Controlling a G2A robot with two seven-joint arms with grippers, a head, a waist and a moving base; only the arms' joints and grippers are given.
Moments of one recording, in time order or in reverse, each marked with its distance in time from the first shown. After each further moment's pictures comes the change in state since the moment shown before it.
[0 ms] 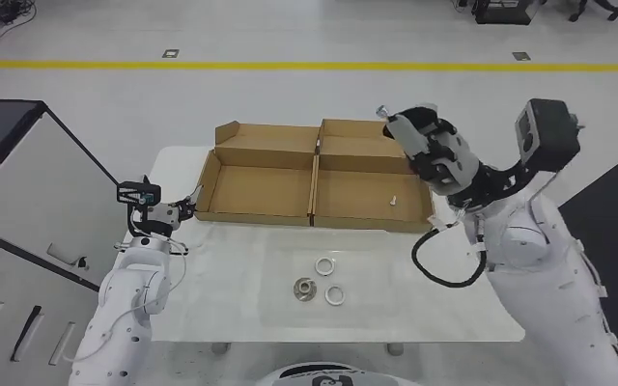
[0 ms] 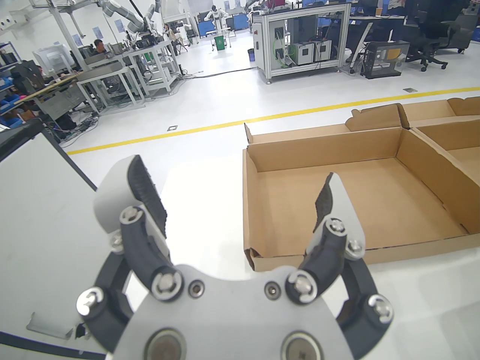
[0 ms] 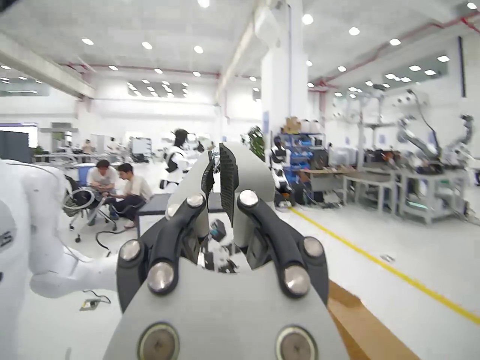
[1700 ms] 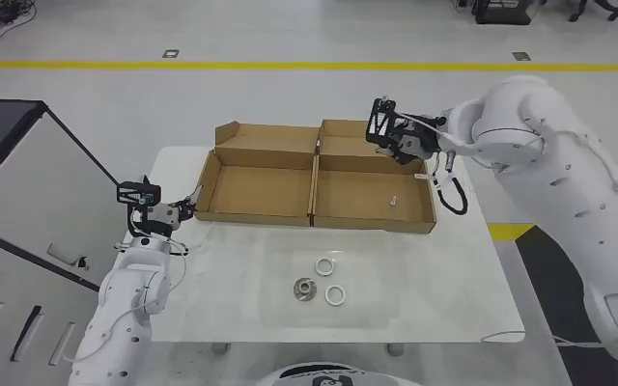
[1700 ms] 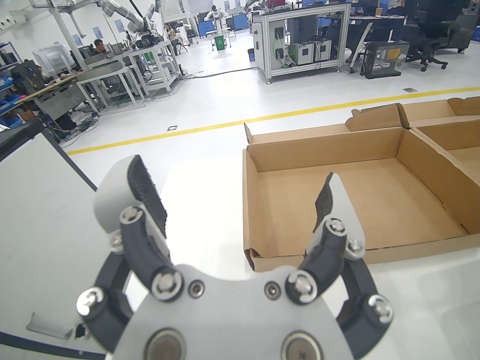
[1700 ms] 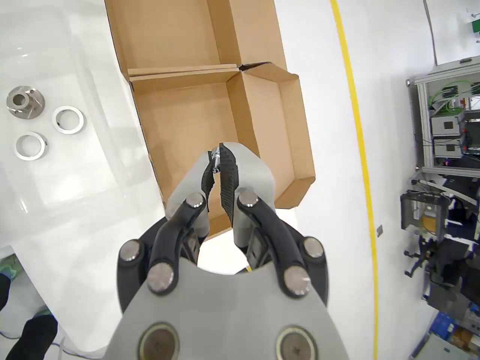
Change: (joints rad) left arm 0.000 0.000 0.000 0.000 0.000 0.000 0.000; right arm 0.758 0.115 -0.535 0.431 -0.237 -0.082 1.090
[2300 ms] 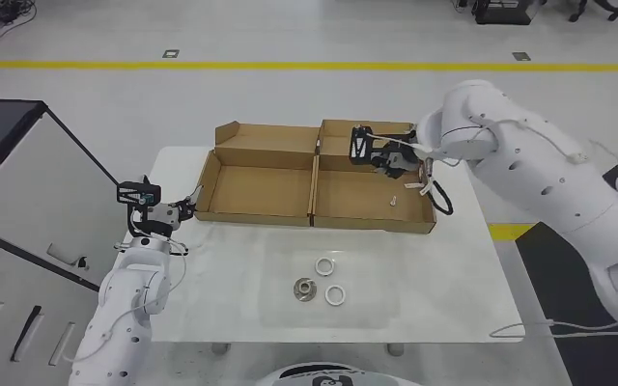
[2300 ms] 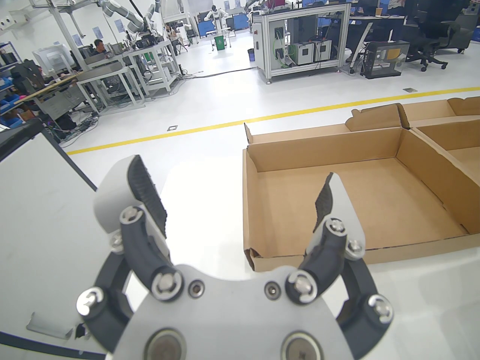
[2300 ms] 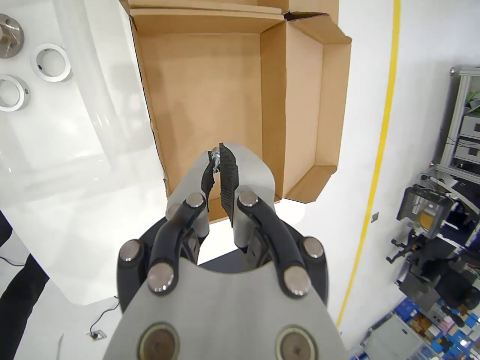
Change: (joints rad) left arm 0.000 0.000 0.000 0.000 0.000 0.000 0.000; right arm 0.249 -0.020 -0.421 0.180 0.067 -0.029 -0.029
